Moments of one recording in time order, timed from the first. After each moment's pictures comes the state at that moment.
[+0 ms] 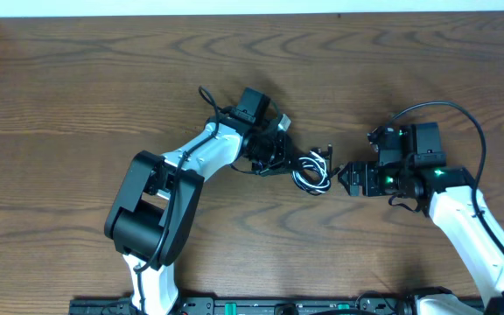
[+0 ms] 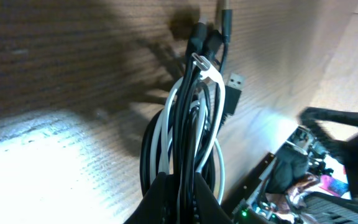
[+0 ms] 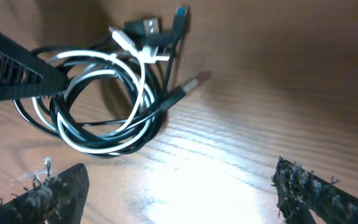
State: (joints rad) left arm -0.46 1.98 1.20 -0.46 0.81 -0.60; right arm 0.12 1.34 0.75 -0.57 -0.38 0.13
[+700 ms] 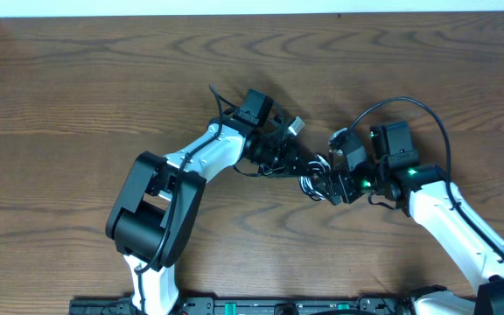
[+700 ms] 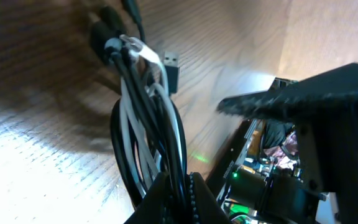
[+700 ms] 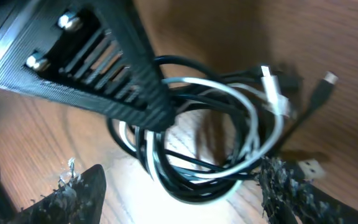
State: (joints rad) left arm -0.48 1.97 1.20 -0.46 0.98 -0.39; right arm 0.28 1.40 0.75 -0.44 -0.53 -0.12
